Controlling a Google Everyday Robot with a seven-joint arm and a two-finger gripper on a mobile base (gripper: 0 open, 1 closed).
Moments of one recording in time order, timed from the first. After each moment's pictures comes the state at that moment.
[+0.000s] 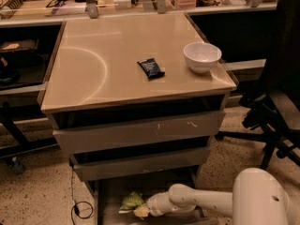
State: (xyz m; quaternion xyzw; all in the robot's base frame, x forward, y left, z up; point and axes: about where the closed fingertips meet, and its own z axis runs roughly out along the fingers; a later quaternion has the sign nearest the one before) arm 0.460 0.053 0.186 -0.35 0.84 0.38 0.19
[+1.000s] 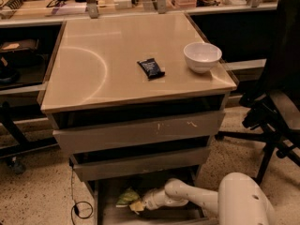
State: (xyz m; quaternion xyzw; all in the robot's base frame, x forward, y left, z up) arm 0.495 0.074 0.153 -0.35 0.82 0.41 0.19
